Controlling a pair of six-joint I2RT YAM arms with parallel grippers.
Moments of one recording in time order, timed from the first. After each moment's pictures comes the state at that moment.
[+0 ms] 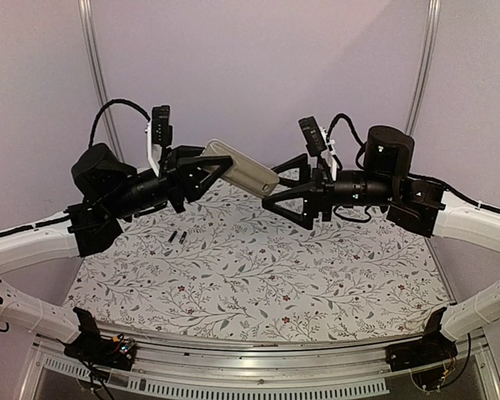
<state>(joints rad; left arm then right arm) -0.88 1.16 0.89 0.60 0.42 -0.24 0.91 1.30 1.12 0.17 -0.61 0.19</state>
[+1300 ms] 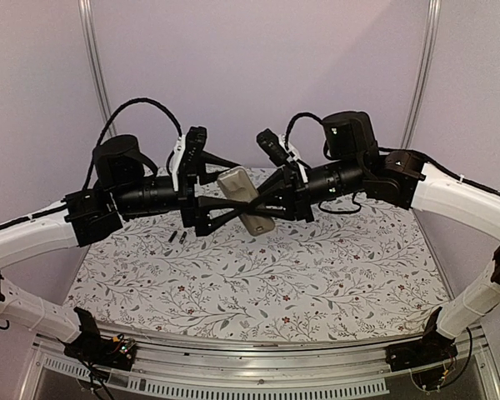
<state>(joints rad) -0.90 1.22 1.05 0.13 0.49 0.06 0.93 1.49 1.43 -0.34 -0.66 -0.10</state>
